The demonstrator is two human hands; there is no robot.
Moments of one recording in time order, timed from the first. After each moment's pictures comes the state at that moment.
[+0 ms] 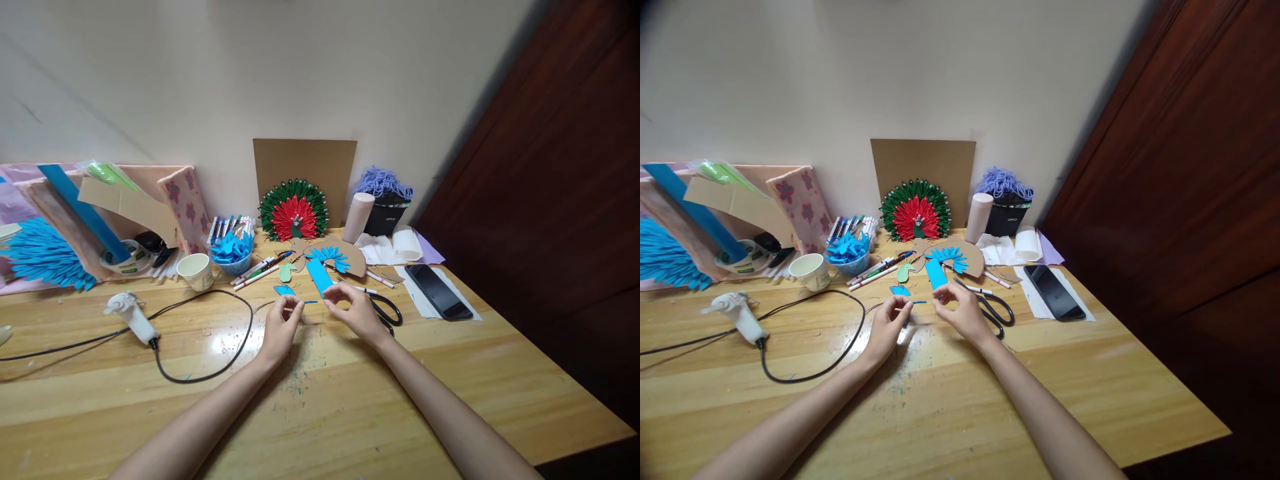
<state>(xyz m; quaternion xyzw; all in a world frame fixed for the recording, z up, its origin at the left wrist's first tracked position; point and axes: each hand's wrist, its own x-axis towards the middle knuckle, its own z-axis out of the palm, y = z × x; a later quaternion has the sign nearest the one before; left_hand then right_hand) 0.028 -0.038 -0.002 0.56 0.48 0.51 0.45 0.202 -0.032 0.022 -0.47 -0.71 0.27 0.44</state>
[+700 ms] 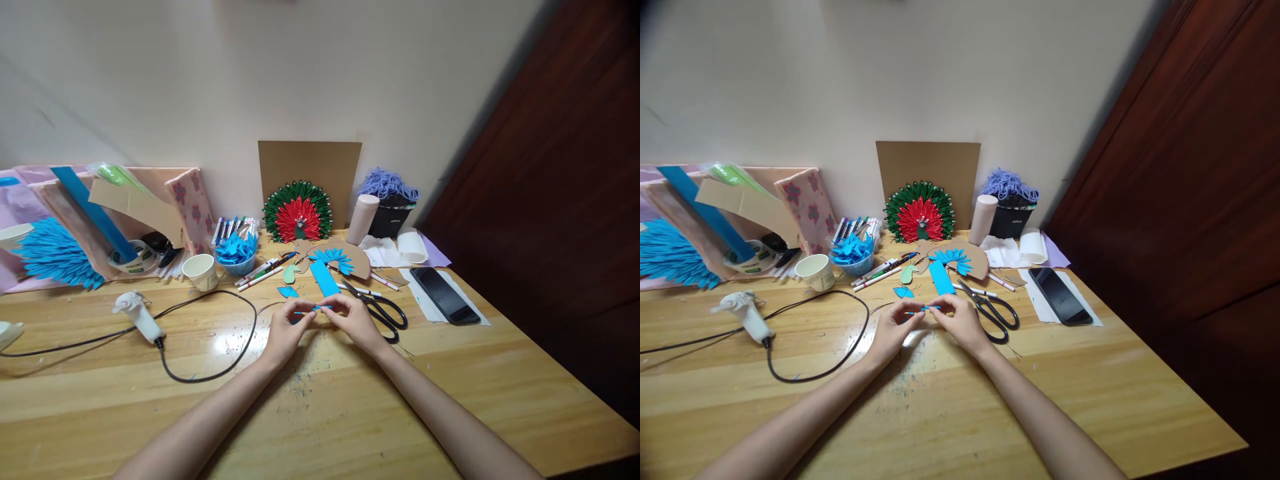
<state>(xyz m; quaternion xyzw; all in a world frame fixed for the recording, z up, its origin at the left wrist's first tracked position) 0.027 -0.040 -0.002 0.59 0.41 0.50 0.49 0.188 -0.037 0.012 -0.49 -0.65 0.38 0.43</state>
